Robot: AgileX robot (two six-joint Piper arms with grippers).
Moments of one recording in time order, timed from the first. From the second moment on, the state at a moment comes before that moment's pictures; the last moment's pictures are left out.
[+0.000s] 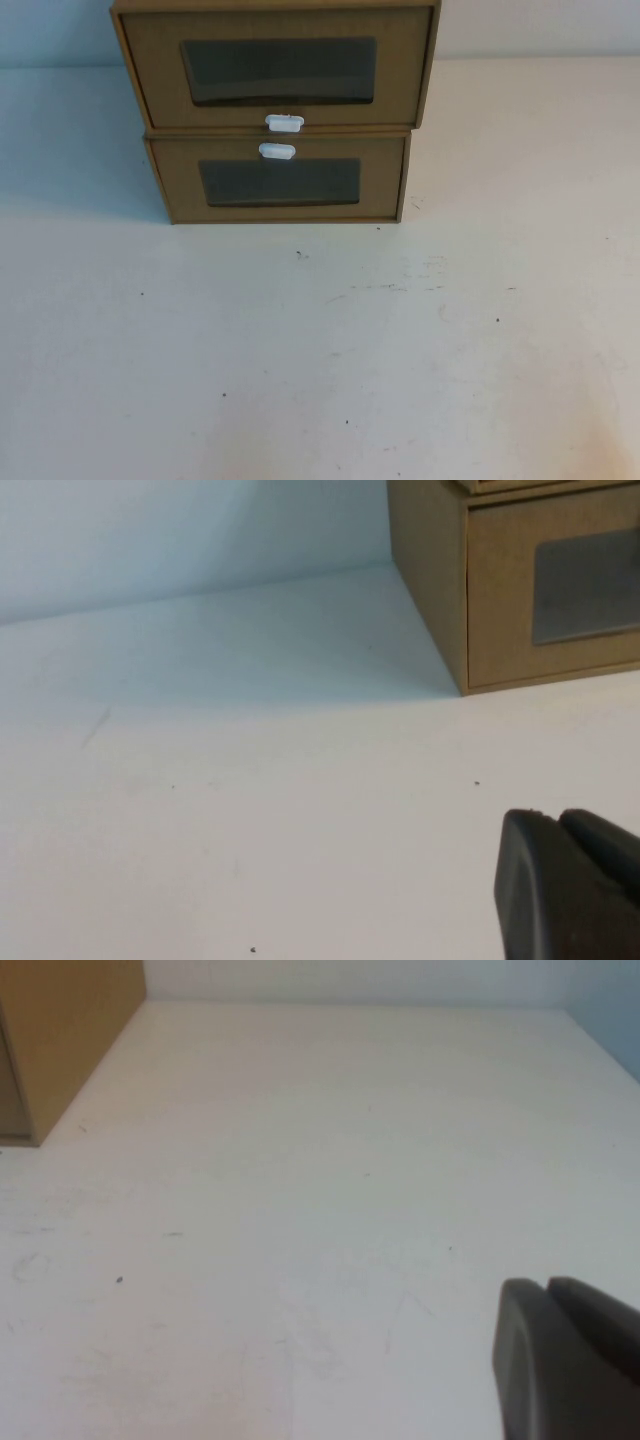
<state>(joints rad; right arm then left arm) -0.05 -0.01 0.02 0.20 0.29 -0.18 -0.09 -0.01 0.03 0.06 0.23 0.08</state>
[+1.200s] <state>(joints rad) -0.05 -0.01 -0.04 0.24 -1.07 -0.06 -0.09 -0.02 -0.05 -0.08 -0.91 -0.06</state>
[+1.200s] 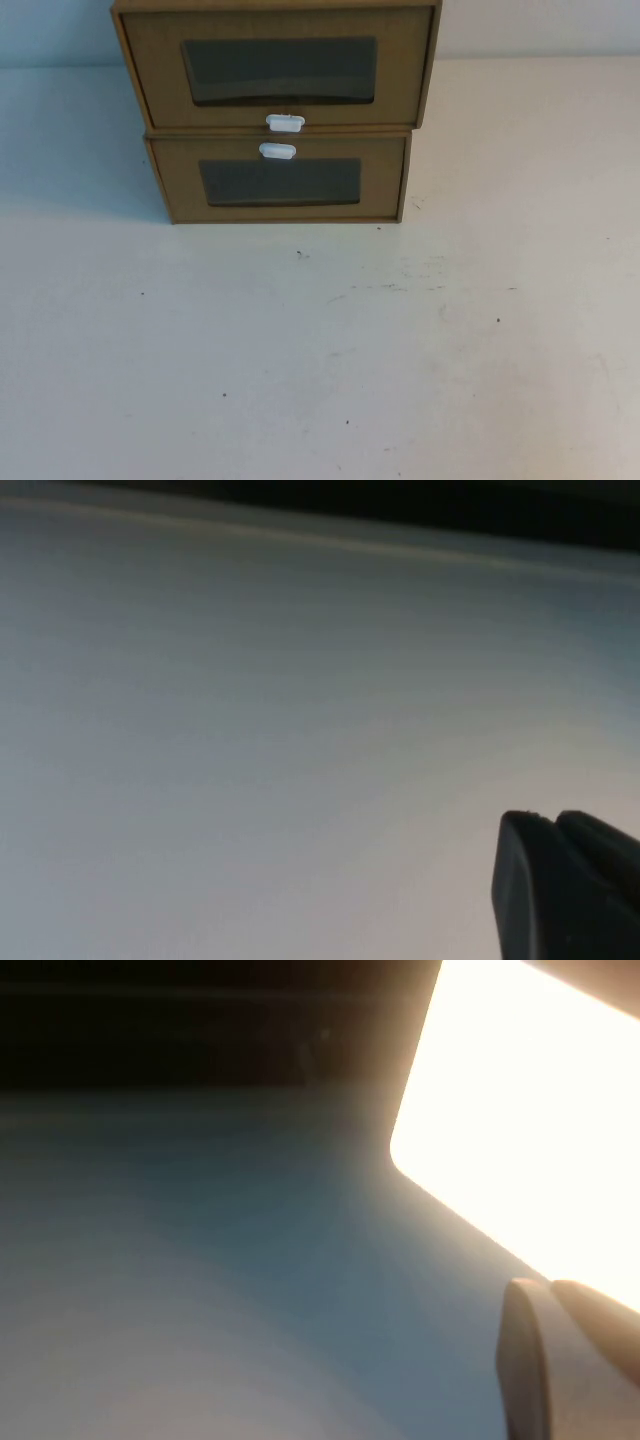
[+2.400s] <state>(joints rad) 0.20 0.98 -0.95 0.29 0.34 -0.13 -0.09 0.95 -1.00 -0.41 0.38 0.15</state>
